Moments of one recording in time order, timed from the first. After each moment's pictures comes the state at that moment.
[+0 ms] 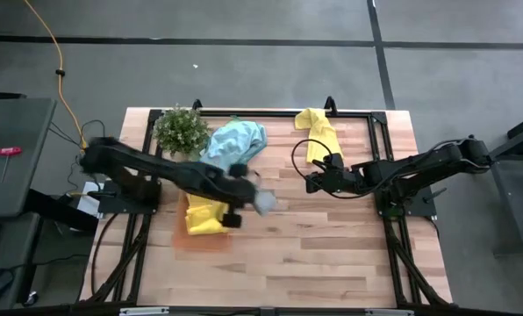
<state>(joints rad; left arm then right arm) -0.08 1.61 1.30 -0.74 -0.21 0.01 0.14 1.18 0.74 -0.44 0.48 1.27</state>
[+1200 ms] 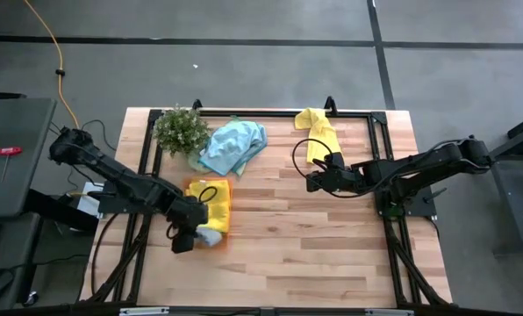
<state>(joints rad) -0.33 1.21 0.75 -0.70 0.18 -0.63 0.12 1.18 0.74 -0.47 0.49 1.28</state>
